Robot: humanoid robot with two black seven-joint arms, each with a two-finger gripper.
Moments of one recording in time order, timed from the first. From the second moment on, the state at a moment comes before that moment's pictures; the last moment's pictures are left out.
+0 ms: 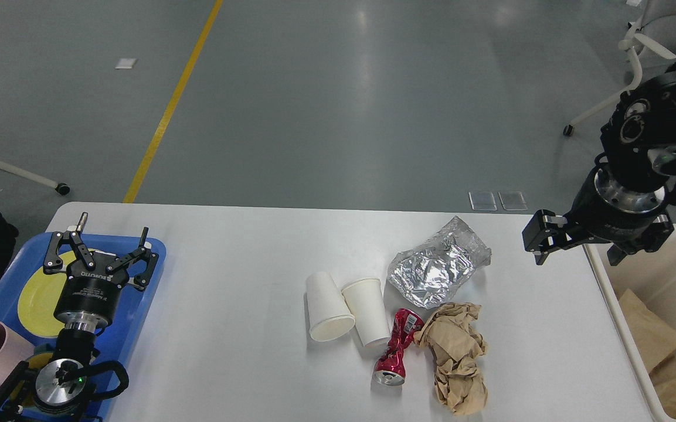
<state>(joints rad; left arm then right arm) -0.16 0.13 -1.49 -0.90 0.10 -0.55 -0.15 2.20 -0.41 -1.21 1.55 -0.06 0.63 -0.42</state>
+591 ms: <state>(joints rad) -0.16 0.13 -1.49 -0.90 0.10 -0.55 -0.15 2.40 -0.31 -1.37 1.65 0.08 0.72 -0.13</state>
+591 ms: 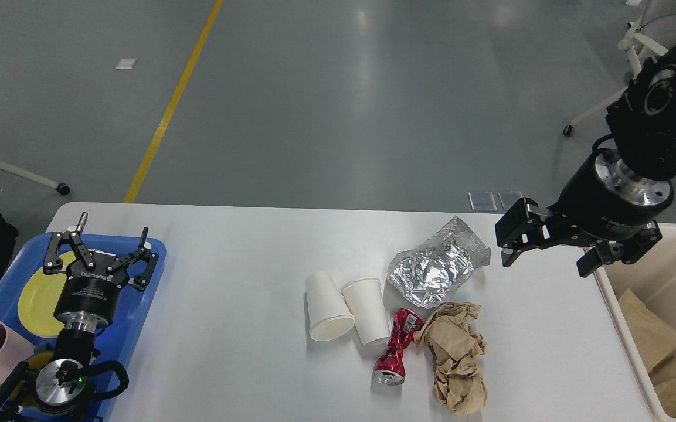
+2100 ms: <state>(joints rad) -0.16 0.13 -1.49 -0.90 0.10 -0.55 -0.15 1.40 -0.07 -1.06 1.20 0.07 0.31 -0.26</state>
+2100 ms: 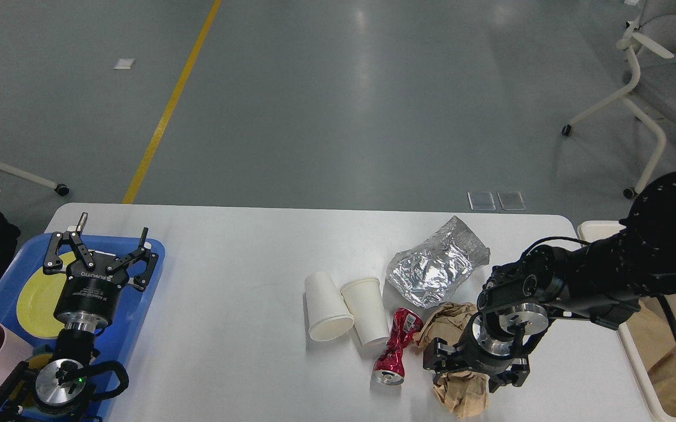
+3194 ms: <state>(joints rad) -0.16 0.13 -1.49 -0.90 0.10 -0.55 -0.15 1.42 -0.06 -1.05 1.25 0.12 0.36 -0.26</state>
